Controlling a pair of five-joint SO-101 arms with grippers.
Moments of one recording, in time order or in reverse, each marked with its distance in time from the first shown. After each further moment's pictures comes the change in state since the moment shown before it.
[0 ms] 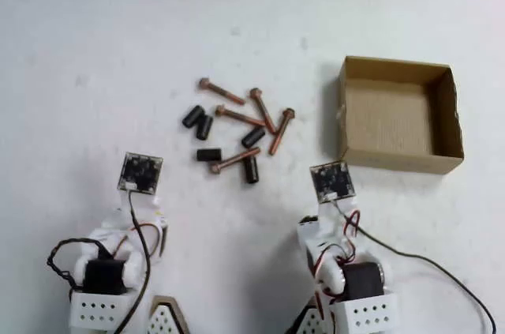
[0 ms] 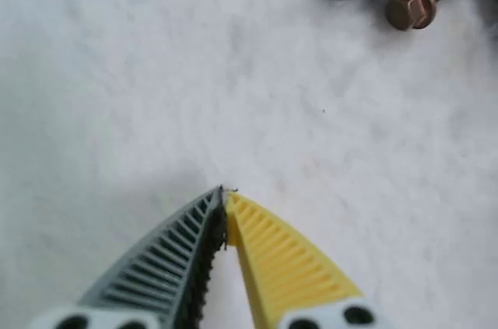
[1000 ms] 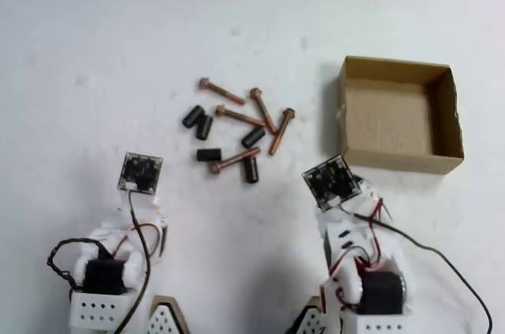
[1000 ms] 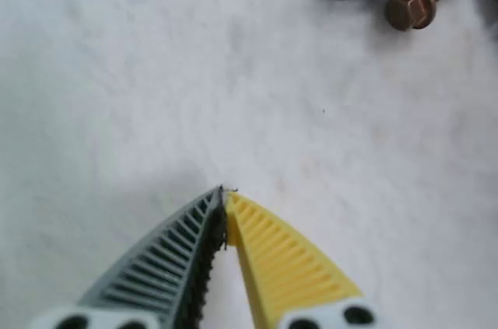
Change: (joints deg) left arm 0.0 0.0 0.0 0.0 0.0; right arm 9.4 0.0 -17.8 -6.4 28.0
